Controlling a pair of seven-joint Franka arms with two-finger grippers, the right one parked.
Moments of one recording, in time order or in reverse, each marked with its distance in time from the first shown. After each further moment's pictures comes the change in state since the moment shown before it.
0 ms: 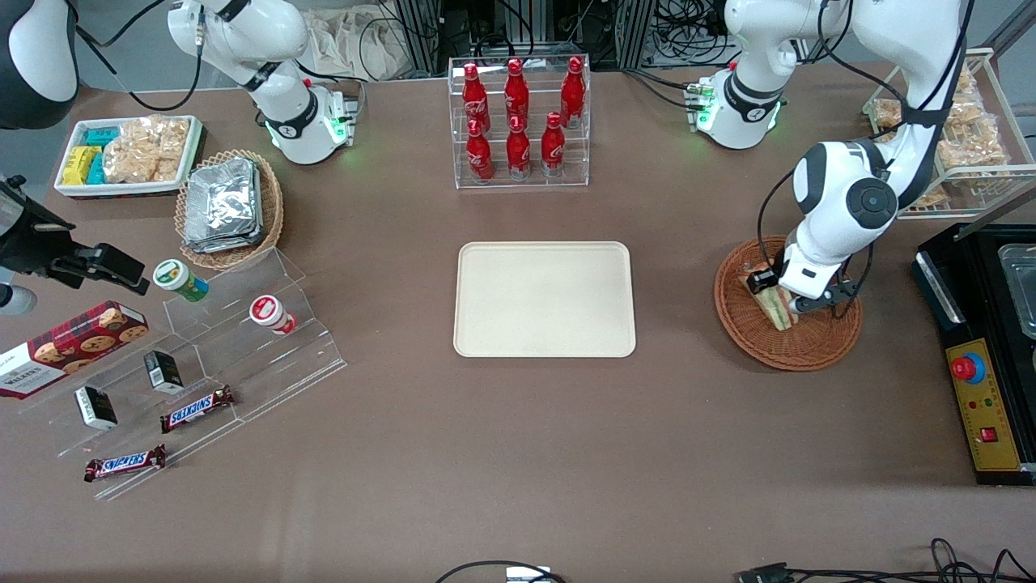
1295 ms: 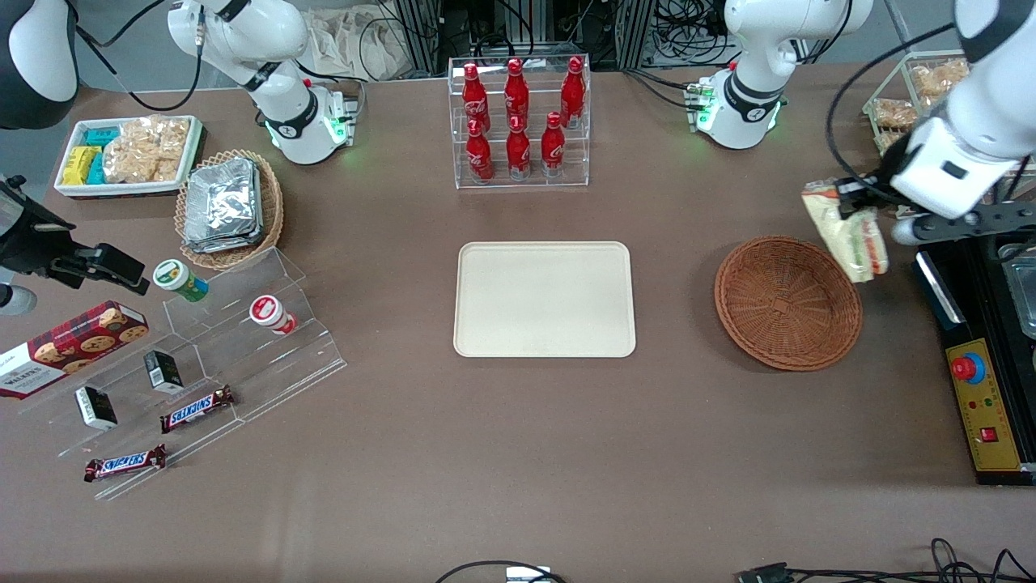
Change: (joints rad) arm -0.024 -0.129 -0.143 0.886 -0.029 -1.085 0.108
